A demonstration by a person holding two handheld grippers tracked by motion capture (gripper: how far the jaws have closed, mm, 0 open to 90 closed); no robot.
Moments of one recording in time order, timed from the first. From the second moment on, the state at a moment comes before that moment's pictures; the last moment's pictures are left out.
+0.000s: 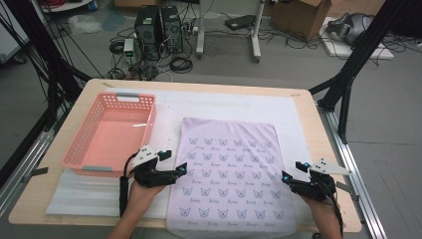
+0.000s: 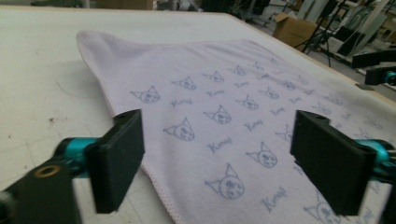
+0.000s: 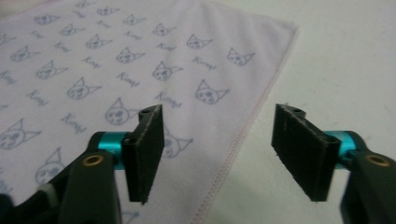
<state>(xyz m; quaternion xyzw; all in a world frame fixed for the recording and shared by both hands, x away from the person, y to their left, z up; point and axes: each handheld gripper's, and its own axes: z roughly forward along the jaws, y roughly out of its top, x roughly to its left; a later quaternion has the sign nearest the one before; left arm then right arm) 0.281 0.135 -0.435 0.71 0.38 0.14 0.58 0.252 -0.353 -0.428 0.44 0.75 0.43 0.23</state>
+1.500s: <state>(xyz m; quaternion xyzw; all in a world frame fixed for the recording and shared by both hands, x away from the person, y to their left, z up) 0.318 0.118 -0.437 0.74 0.43 0.13 0.51 0.302 -0.349 -0.429 0.45 0.77 0.40 0.18</state>
